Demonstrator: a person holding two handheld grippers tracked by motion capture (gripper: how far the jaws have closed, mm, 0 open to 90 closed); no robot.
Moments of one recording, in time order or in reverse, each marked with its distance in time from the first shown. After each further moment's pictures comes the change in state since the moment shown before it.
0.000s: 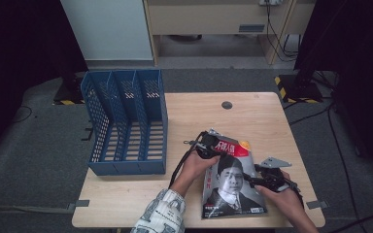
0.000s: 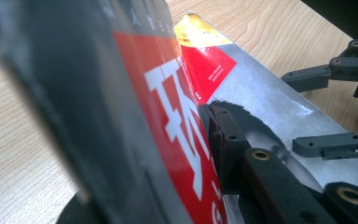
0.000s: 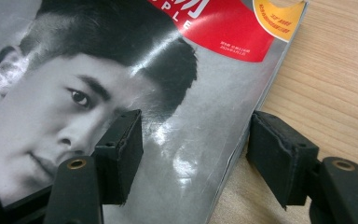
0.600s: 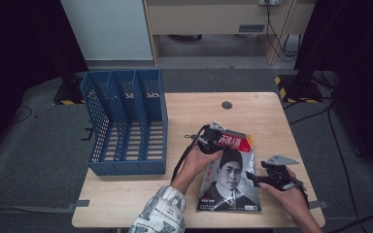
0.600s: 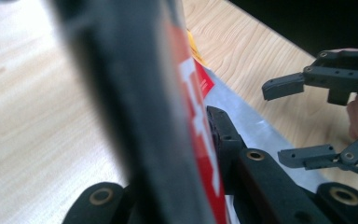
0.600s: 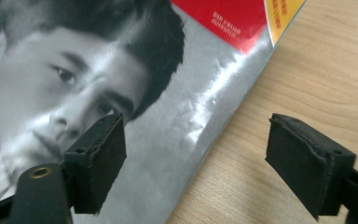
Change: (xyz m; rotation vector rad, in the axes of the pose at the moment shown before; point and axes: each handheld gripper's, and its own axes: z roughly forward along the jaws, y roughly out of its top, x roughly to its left) left arm -0.015 0.027 -0.026 -0.069 -0.025 0.055; right arm -0.010 0.008 -0.015 -0.026 -0.013 0.025
